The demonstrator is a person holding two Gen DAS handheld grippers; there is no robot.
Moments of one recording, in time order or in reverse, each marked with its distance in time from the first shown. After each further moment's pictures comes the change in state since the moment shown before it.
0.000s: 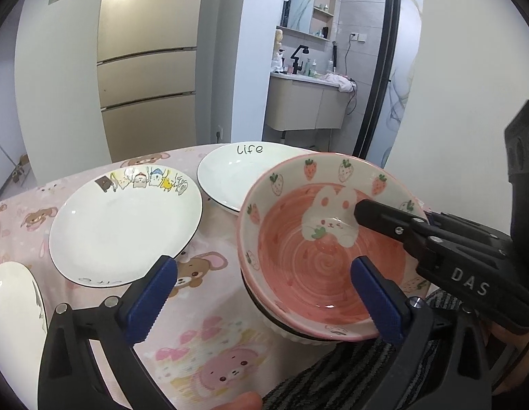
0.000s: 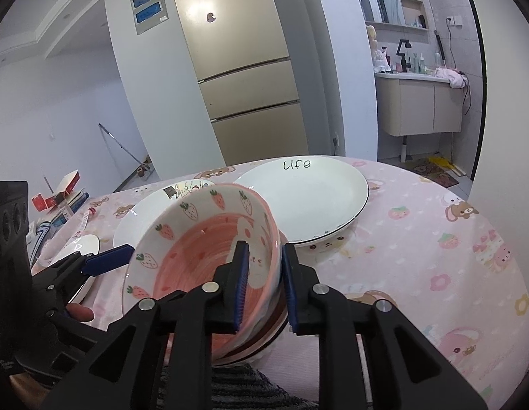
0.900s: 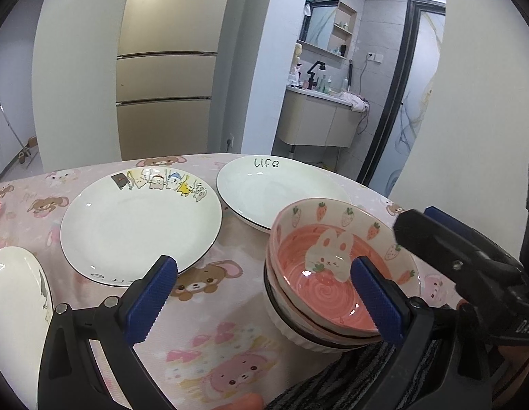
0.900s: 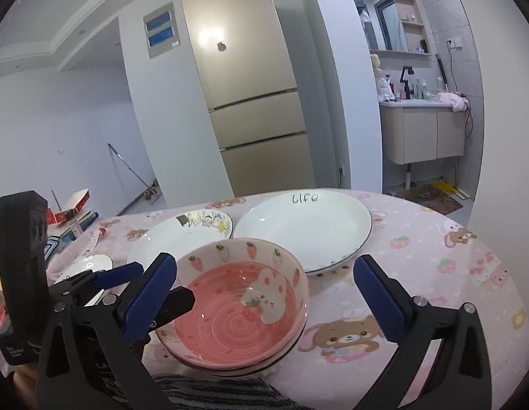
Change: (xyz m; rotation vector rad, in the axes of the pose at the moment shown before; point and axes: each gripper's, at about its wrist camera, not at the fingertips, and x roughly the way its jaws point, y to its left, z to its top) left arm -0.012 0.019 0.000 -0.095 -0.057 0.012; right arm -0.022 0.005 0.006 -0.017 -0.139 0.026
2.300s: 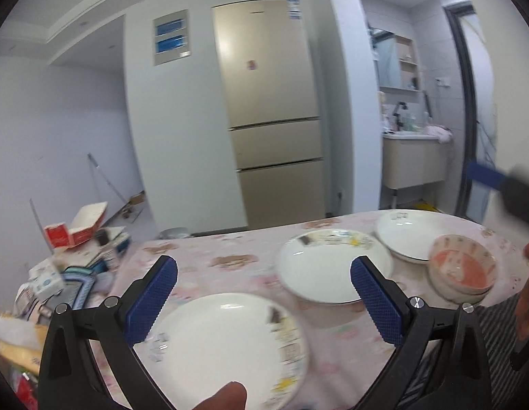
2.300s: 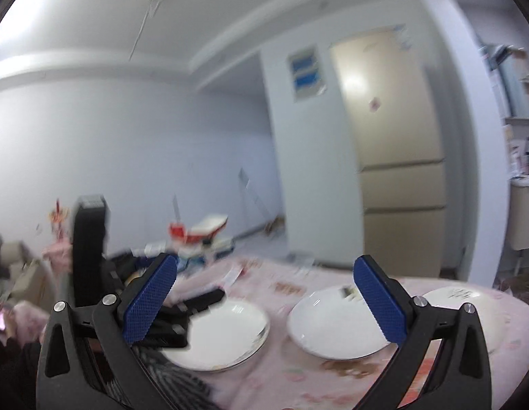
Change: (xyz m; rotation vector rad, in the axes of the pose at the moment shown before) left arm -0.160 0.094 0.001 0.080 -0.245 0.480; right arm -0.013 0.149 0.037 -0.257 -0.162 0.570
